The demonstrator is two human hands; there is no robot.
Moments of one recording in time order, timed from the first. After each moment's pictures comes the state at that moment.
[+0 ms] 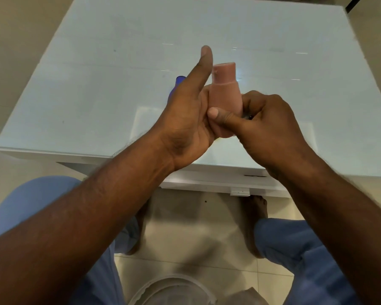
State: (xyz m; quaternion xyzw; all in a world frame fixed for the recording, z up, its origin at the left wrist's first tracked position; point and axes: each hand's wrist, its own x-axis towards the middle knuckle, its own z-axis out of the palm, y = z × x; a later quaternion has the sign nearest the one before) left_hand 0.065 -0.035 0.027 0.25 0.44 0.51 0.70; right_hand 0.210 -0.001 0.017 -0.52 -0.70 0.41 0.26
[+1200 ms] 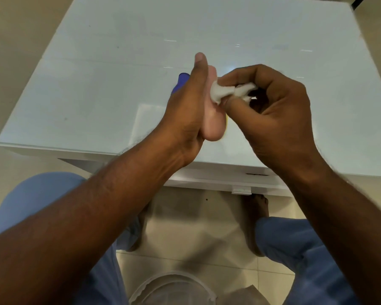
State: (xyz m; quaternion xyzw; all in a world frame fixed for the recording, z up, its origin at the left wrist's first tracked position) left_hand 0.069 -0.030 0.025 0.21 0.52 0.57 0.60; right_hand 0.208 -0.001 0.016 -0.39 -0.72 0.38 0.43
